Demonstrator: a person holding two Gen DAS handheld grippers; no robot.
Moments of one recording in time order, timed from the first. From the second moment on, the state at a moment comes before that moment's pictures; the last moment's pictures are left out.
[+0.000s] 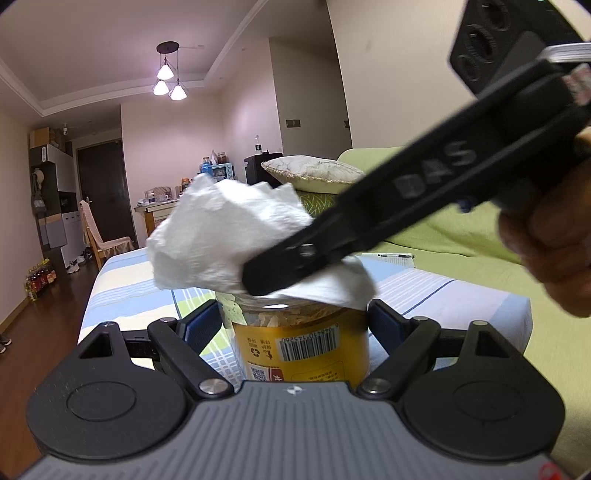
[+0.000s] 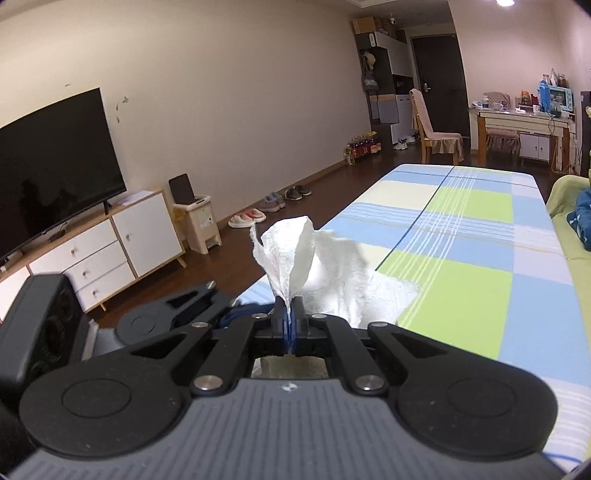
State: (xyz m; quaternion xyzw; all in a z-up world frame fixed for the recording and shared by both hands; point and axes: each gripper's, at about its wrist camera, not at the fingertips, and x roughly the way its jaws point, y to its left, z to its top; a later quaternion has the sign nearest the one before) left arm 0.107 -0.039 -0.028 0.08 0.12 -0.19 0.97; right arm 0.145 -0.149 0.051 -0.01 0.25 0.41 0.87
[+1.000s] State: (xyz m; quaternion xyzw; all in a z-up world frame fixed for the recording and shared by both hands) left arm 0.112 -0.040 -0.014 0.08 0.12 -0.19 0.97; right arm 0.155 -0.152 0.051 -0.02 0.25 0.40 0.88
